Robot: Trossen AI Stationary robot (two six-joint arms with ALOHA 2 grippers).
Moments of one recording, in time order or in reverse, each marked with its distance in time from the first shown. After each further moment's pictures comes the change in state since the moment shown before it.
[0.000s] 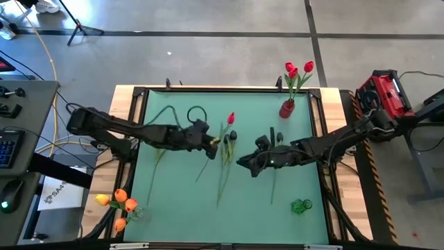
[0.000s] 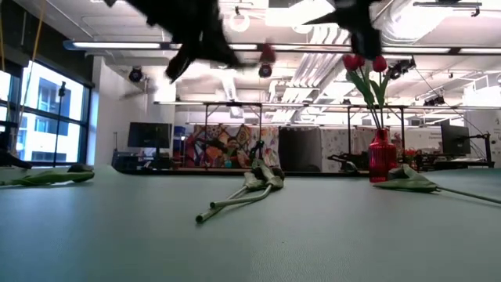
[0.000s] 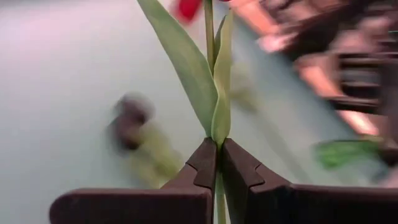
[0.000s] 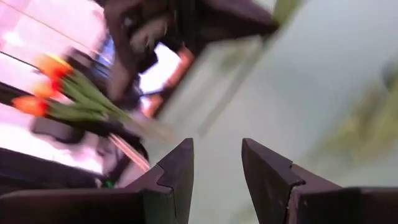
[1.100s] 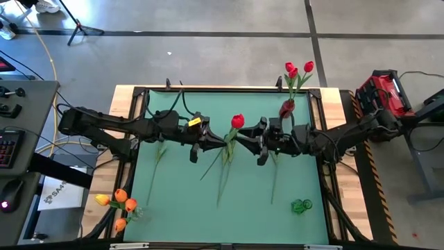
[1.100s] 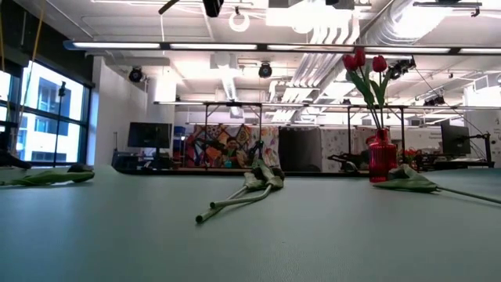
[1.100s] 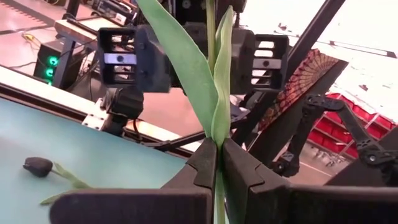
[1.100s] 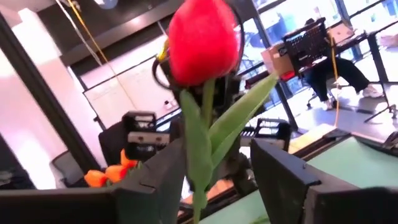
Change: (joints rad) left arm 0.052 -0.113 0.002 0.479 0.496 0.313; right arm -0.085 -0.066 0.000 0.548 0.044 -0.663
